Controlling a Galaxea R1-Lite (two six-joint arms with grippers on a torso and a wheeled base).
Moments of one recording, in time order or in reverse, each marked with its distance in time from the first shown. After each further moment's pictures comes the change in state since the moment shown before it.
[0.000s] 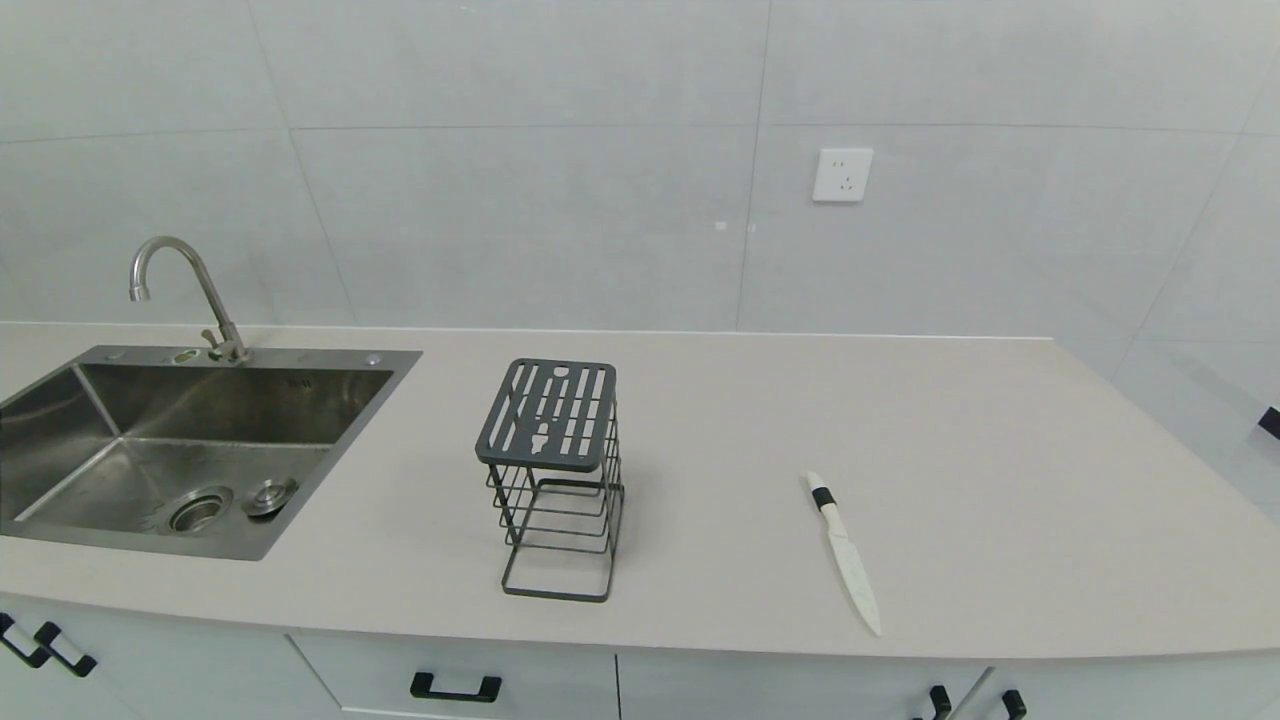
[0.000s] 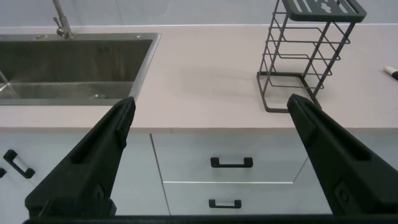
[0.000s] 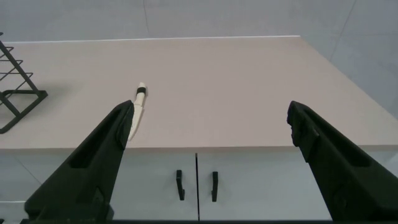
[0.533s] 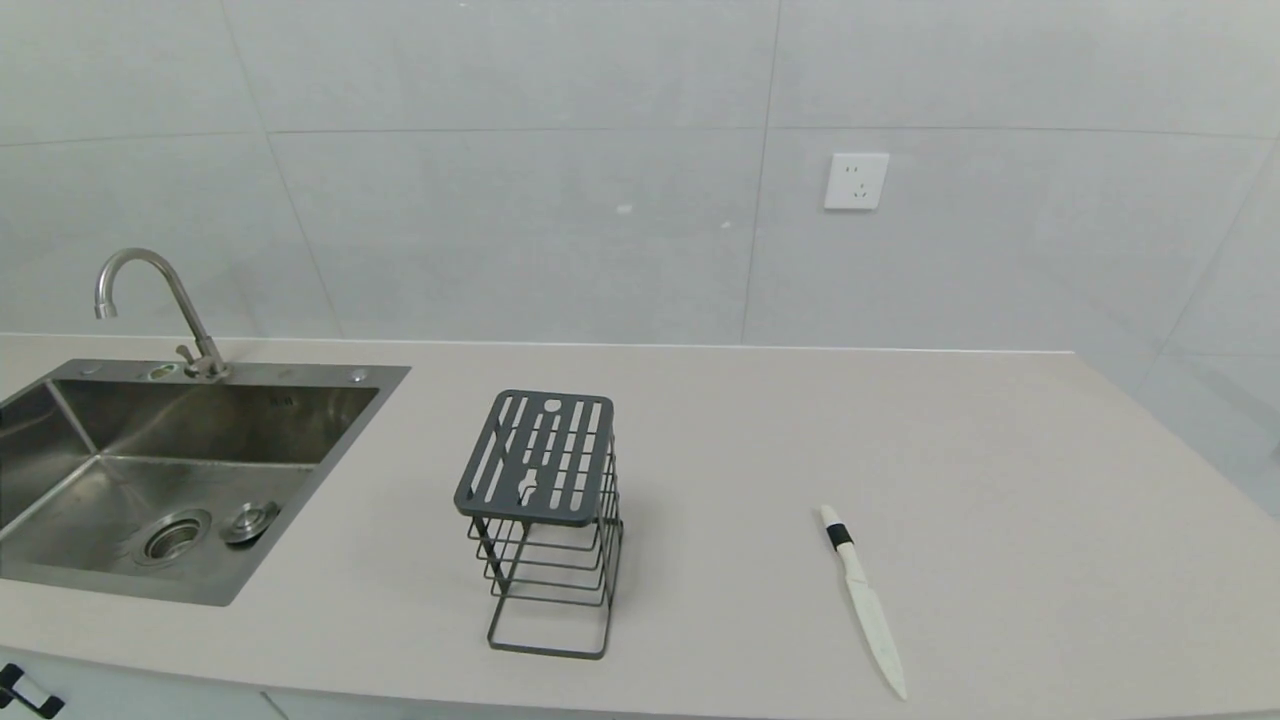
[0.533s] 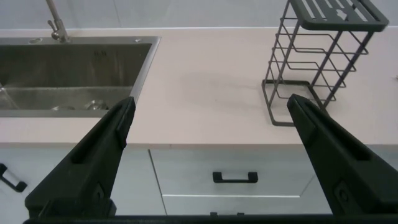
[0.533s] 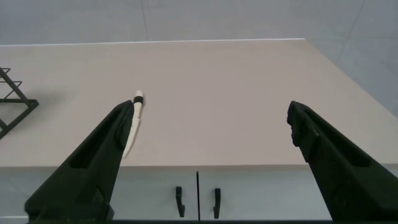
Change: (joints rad) left arm 0.000 0.000 0.000 0.000 0.002 0.000; right arm 0.000 0.000 0.000 0.000 0.000 0.000
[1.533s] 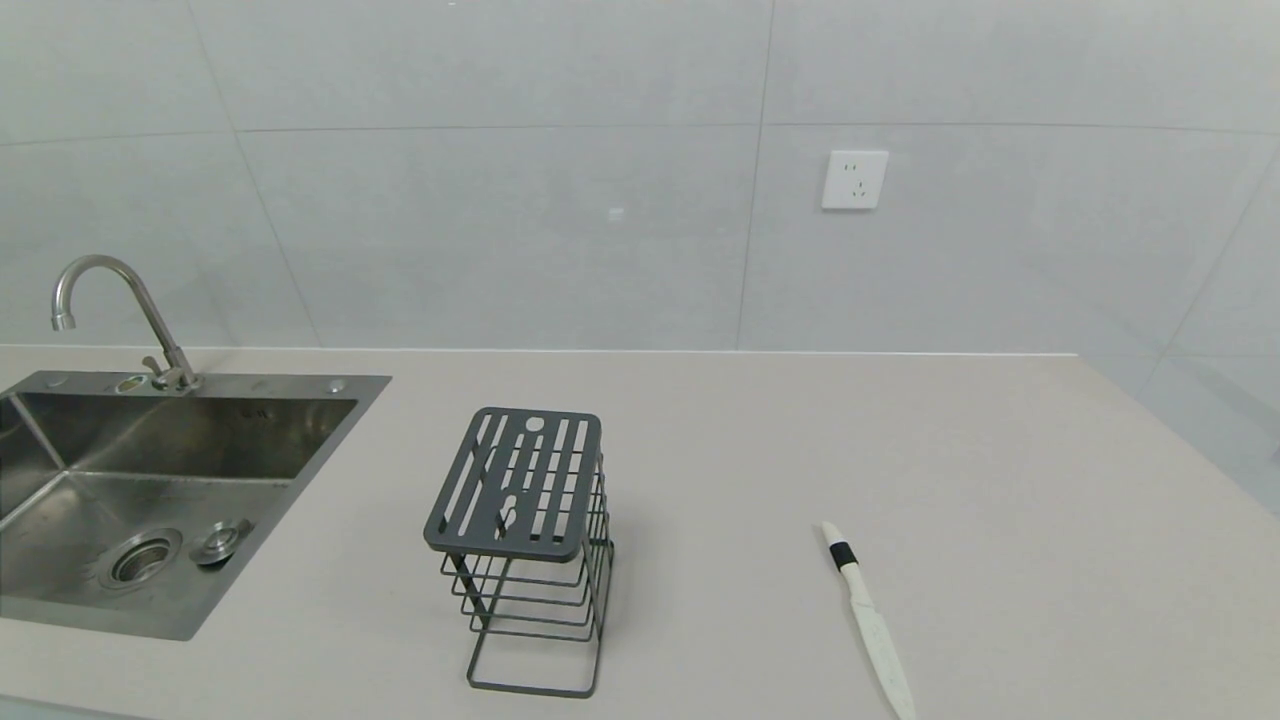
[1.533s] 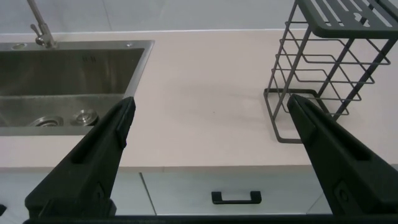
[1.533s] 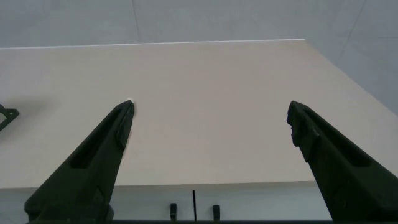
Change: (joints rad) left arm 0.000 0.000 0.000 0.000 -0.001 0.000; right arm 0.002 0.000 0.000 0.001 0.000 -0.003
